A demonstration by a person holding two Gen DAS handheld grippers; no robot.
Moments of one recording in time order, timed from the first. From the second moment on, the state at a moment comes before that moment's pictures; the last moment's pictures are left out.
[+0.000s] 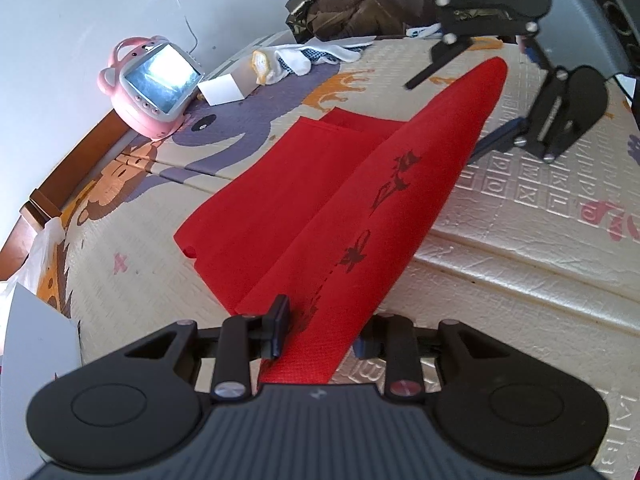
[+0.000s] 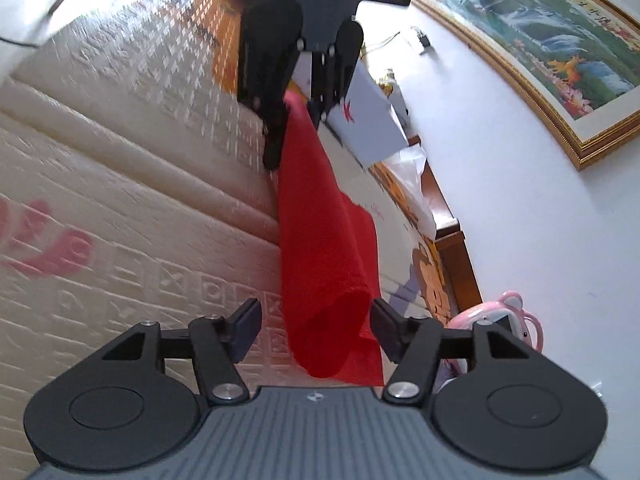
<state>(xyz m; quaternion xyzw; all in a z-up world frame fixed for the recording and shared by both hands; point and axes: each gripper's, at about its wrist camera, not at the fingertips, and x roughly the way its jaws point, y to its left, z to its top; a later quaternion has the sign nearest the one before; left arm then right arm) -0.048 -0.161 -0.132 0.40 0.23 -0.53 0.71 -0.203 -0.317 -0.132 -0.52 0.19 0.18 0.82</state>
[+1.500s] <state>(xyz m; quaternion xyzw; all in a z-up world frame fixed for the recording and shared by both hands) -0.051 -0.129 -0.116 0.36 0.19 -0.55 0.73 -0.167 -0.353 -0.095 -0.11 0.29 0.34 0.89</state>
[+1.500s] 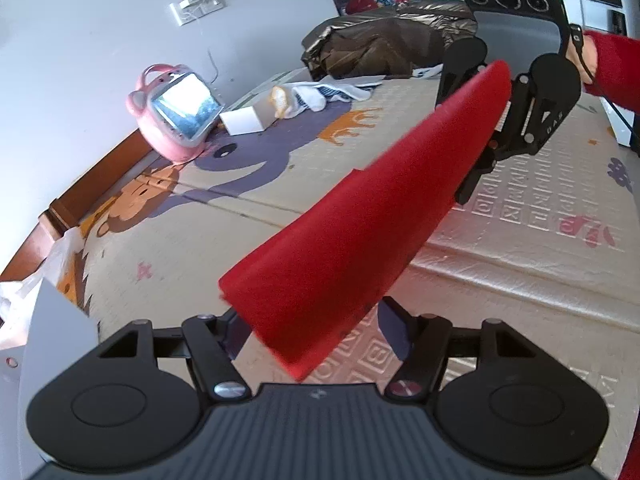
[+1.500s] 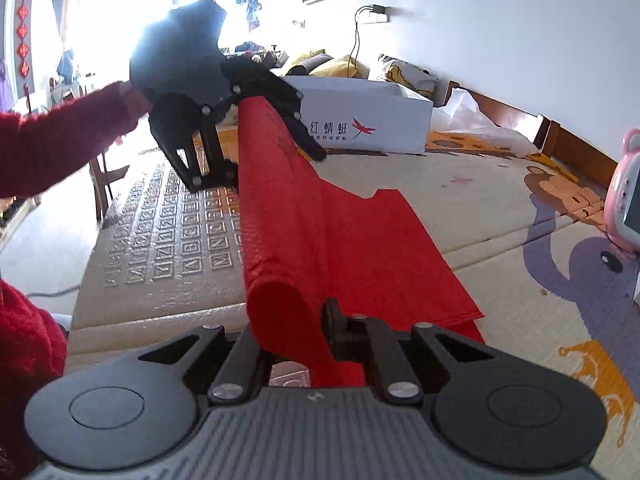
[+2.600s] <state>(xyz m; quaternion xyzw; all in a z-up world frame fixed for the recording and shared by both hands) -0.040 -0.165 -0.117 0.47 0.19 -0.43 0.75 -0.126 -0.431 -0.136 0.30 0.38 0.21 0.85</state>
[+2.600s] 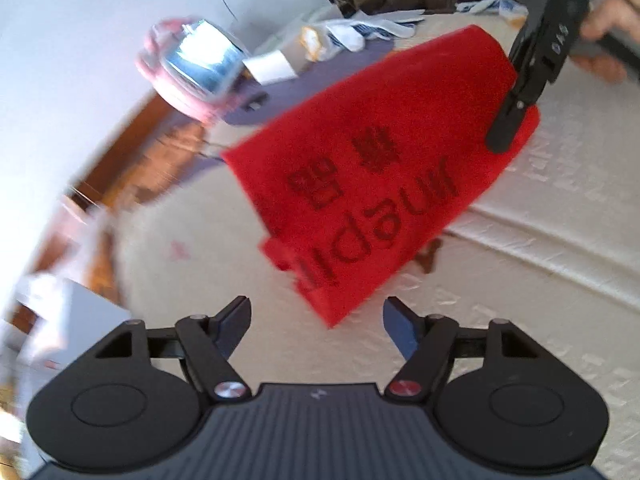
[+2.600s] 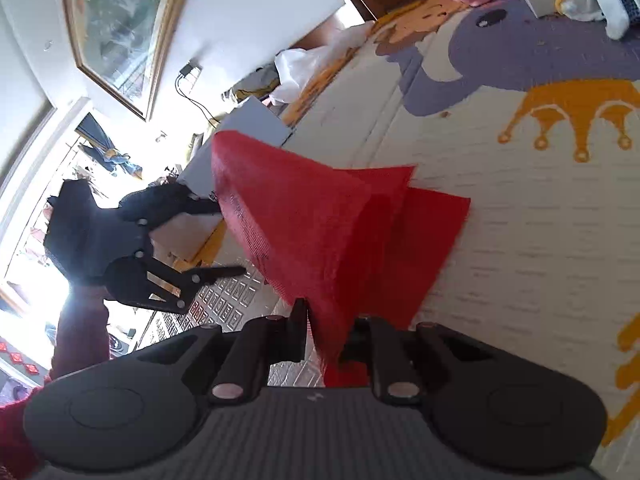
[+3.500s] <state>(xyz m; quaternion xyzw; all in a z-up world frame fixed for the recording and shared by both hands) -0.046 -0.227 -0.142 0.51 0.03 -0.39 0.77 -0.100 -0.414 -0.112 0.18 0.48 0.26 0.82</state>
